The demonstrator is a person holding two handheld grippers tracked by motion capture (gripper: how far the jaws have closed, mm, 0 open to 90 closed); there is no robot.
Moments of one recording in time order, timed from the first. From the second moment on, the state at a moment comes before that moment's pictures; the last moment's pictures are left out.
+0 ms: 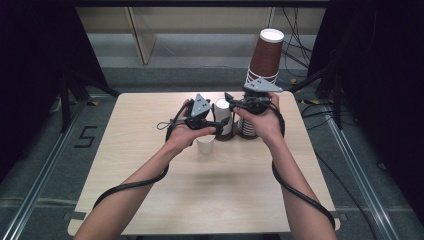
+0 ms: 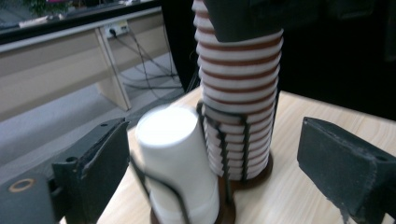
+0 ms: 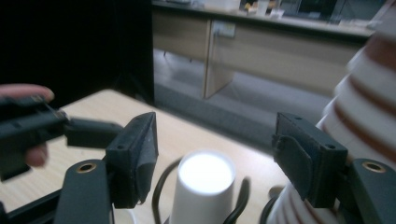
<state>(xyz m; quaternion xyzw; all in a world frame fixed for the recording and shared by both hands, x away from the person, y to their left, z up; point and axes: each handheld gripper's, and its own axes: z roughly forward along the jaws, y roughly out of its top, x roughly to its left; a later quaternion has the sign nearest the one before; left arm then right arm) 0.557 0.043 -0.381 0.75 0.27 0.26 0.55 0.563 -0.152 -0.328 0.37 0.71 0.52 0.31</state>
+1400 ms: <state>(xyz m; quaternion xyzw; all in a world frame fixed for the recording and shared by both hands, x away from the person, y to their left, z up) 0.617 -0.063 -0.311 0.72 0.29 0.23 0.59 0.595 -0.219 -0.237 0.43 0.64 0.54 0.35</state>
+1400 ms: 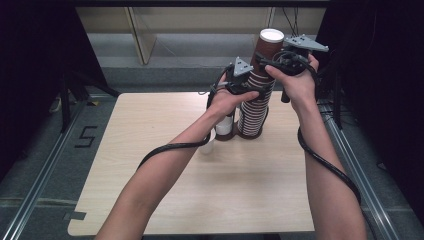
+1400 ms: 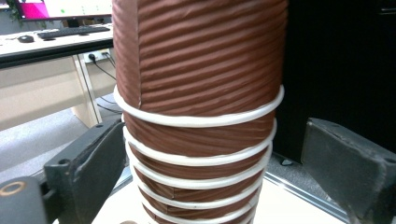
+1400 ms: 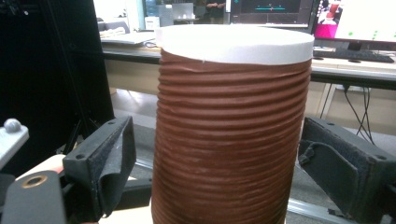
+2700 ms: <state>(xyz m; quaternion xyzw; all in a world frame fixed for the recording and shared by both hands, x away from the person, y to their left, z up) 0.623 -0.066 -0.306 0.71 0.29 0.23 0.59 0.597 -0.217 -0.235 0.44 0.58 0.57 0.38</state>
